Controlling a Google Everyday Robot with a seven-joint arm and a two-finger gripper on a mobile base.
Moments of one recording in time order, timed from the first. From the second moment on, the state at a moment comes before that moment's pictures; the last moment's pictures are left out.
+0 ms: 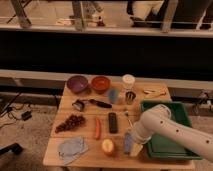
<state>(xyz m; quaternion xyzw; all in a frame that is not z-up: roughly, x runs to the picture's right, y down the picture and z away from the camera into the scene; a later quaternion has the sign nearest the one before) 0.133 0.275 0.744 -0.34 -0.14 0.01 0.93</state>
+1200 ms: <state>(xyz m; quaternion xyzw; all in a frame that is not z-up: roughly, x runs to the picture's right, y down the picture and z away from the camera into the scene) 0.129 0.289 0.749 -0.35 -0.14 0.00 0.93</state>
